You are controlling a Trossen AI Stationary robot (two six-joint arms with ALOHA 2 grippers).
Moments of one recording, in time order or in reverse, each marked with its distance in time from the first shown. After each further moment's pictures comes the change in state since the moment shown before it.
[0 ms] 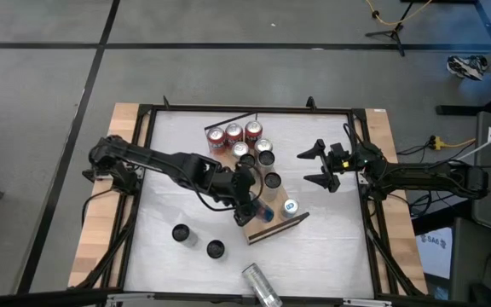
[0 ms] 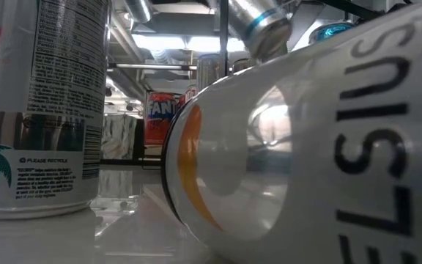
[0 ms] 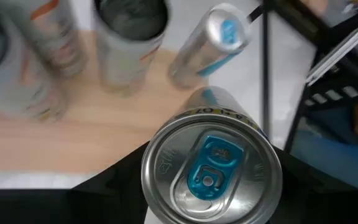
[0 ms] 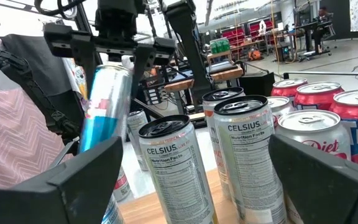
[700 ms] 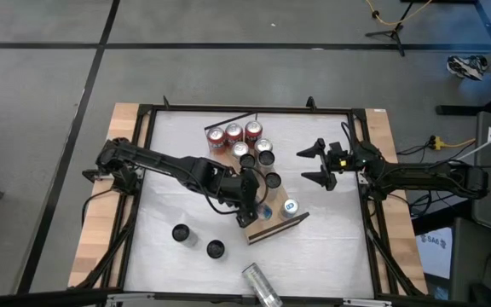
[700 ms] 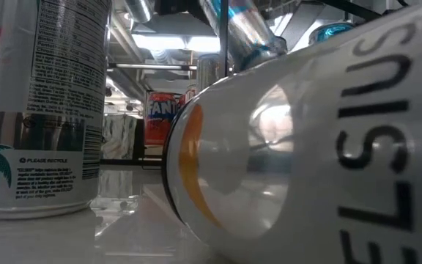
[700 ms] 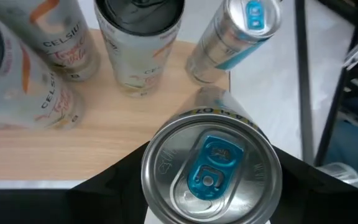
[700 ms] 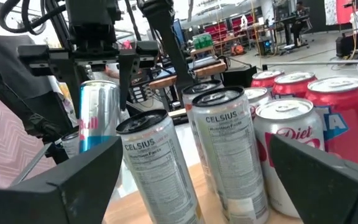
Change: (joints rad) left arm 0.000 0.059 0.018 -0.034 -0.036 0.077; right arm 0.000 0.000 0.000 -0.042 0.068 0.000
